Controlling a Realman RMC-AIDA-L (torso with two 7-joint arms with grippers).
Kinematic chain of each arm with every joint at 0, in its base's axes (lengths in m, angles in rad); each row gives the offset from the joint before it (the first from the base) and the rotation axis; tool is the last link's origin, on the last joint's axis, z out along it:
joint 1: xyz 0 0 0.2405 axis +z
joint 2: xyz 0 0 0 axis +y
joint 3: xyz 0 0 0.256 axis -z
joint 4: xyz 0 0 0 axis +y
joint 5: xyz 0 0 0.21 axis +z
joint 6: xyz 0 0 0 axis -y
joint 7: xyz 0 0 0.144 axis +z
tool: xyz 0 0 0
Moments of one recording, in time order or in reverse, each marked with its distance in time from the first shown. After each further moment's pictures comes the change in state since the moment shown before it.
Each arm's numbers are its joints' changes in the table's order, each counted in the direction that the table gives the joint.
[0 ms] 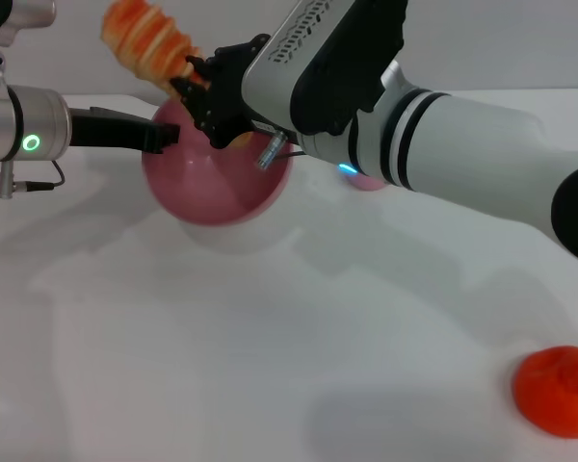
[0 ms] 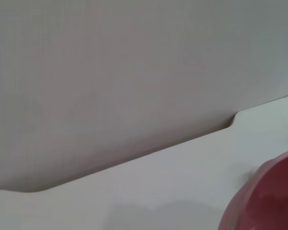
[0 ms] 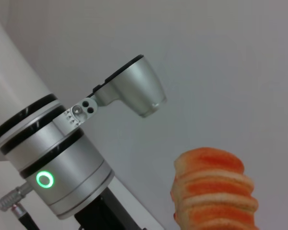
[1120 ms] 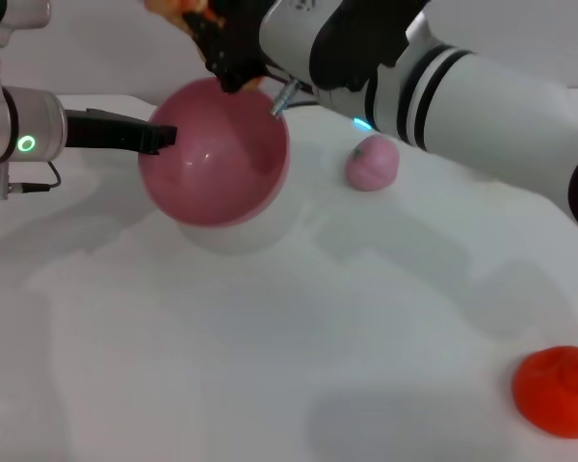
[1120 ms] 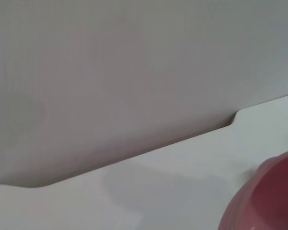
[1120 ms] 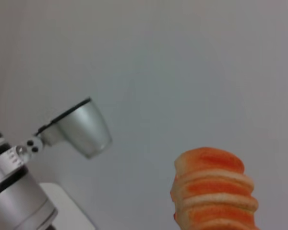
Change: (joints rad) left arm 0.001 0.006 0.007 -0.005 0.000 0.010 -0.002; right arm -0.010 0.003 -0.056 -0.040 -0.061 0.048 -0.002
